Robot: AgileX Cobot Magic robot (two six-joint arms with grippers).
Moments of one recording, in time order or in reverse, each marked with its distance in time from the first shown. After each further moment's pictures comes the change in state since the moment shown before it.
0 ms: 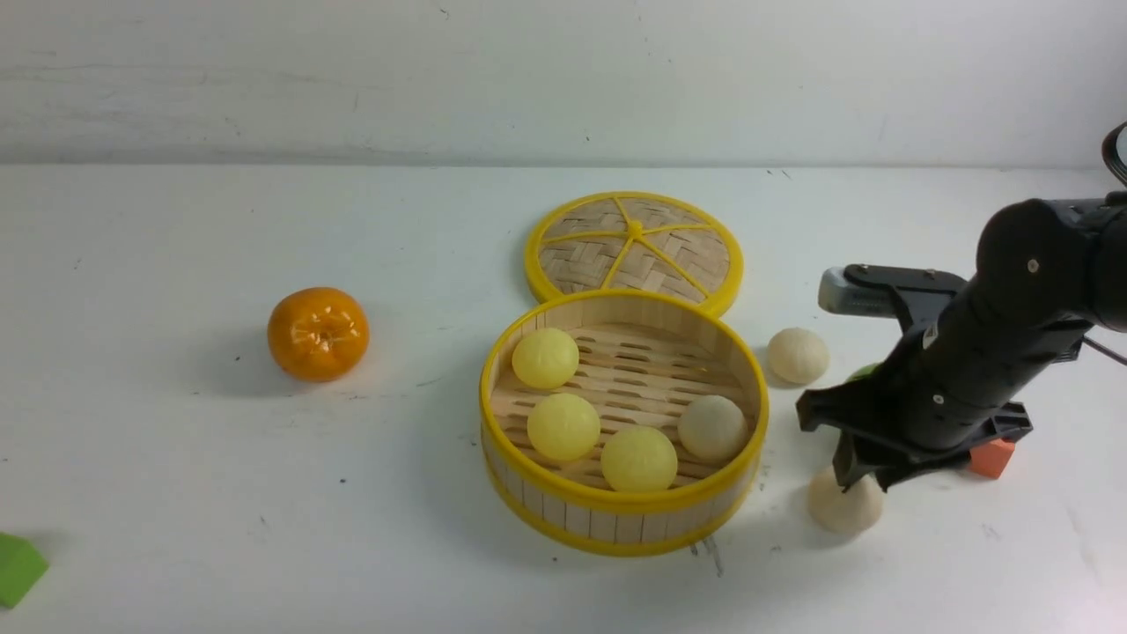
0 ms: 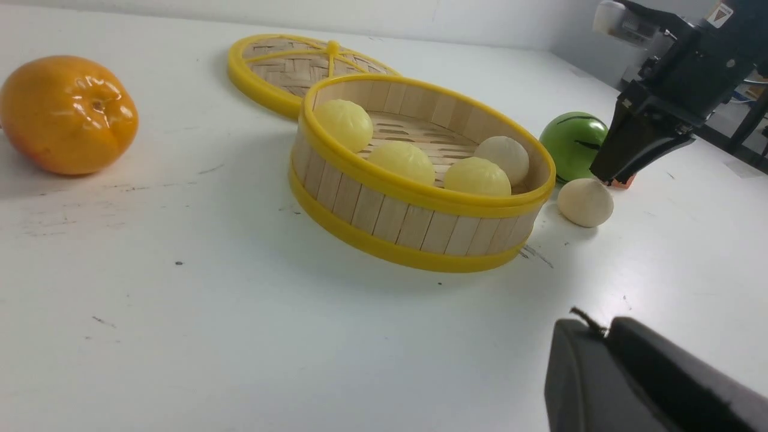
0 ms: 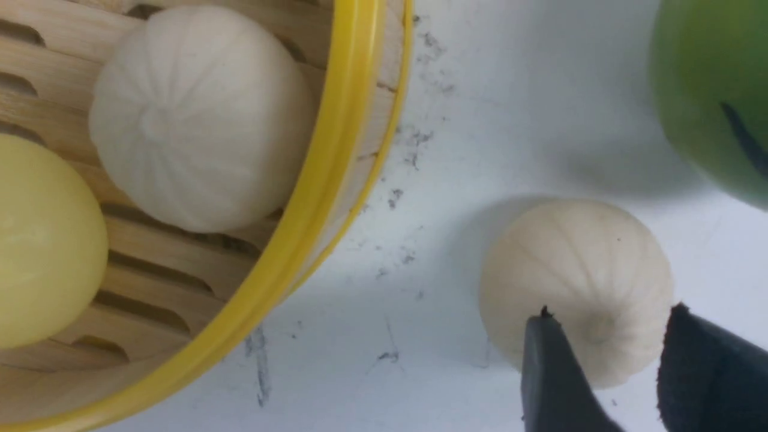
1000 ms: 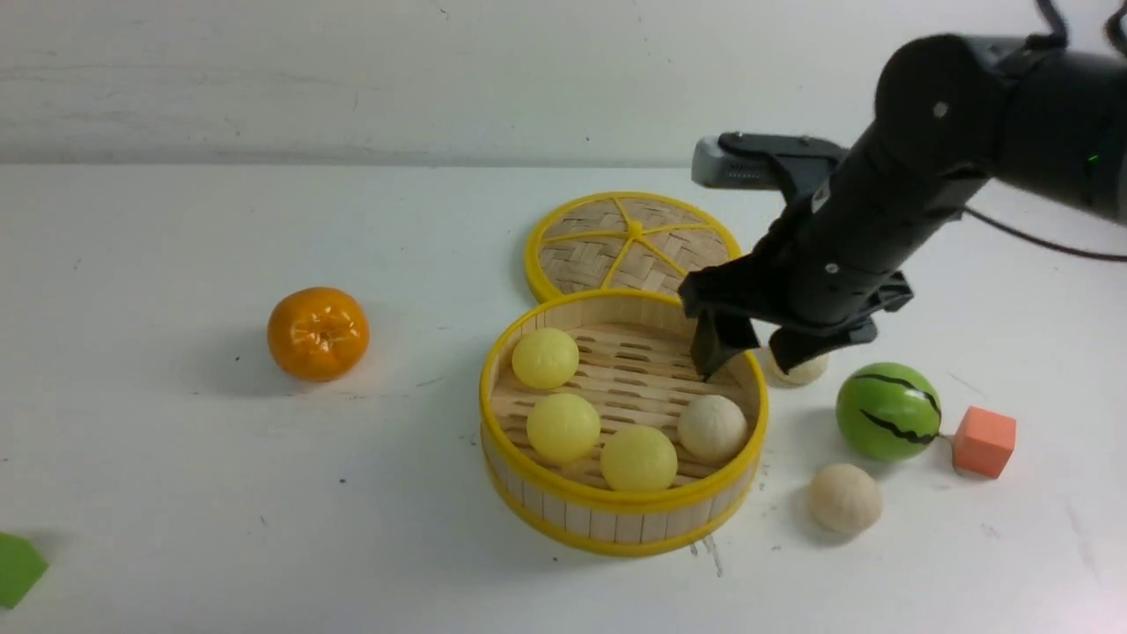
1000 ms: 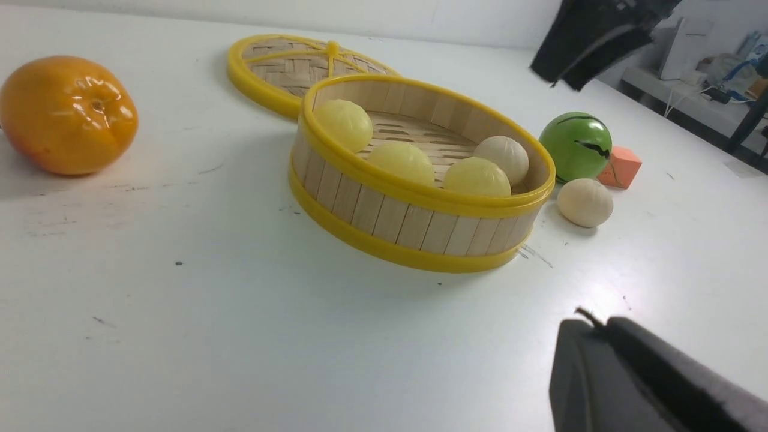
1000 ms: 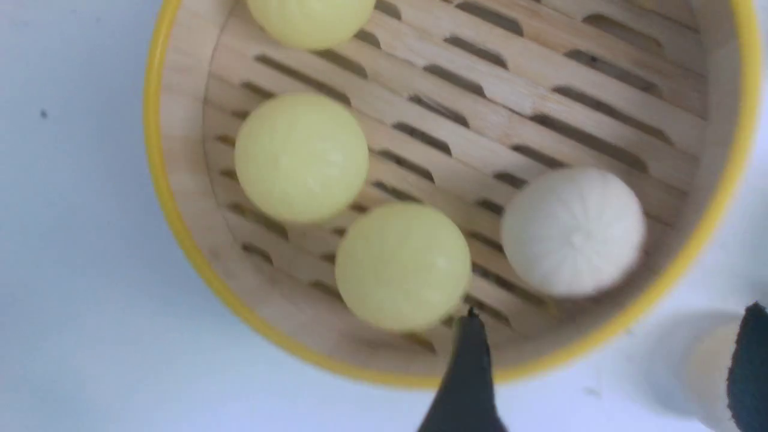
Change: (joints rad) right arm 0.151 -0.005 -0.363 0.008 0.278 -0.043; left arm 0.000 0.000 0.000 0.000 0.000 0.000
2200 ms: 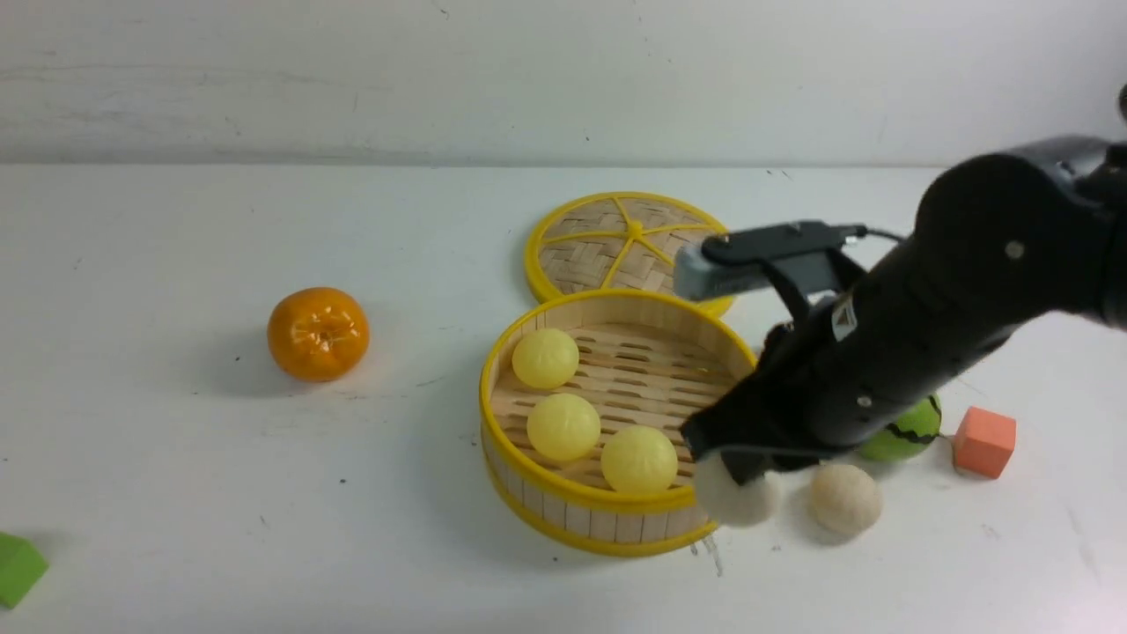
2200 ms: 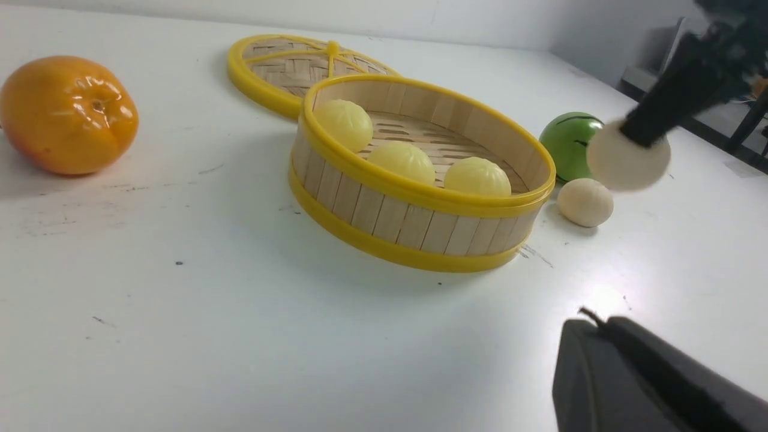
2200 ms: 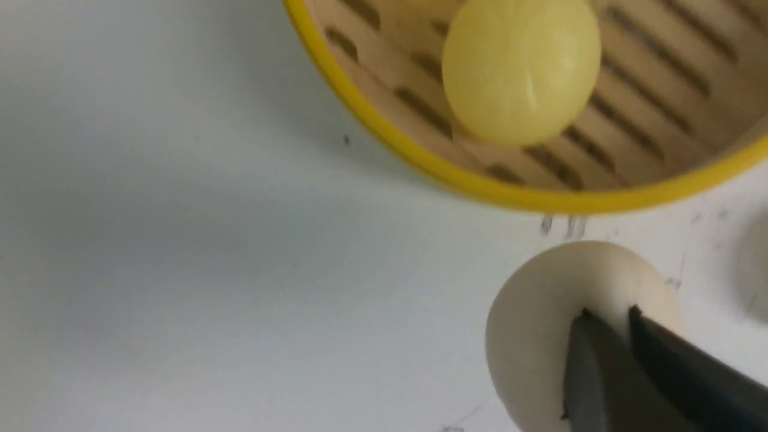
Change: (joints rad) right arm 0.152 -0.166 0.268 -0.010 -0.187 -0.030; left arm 0.000 0.000 0.000 0.000 0.000 0.000
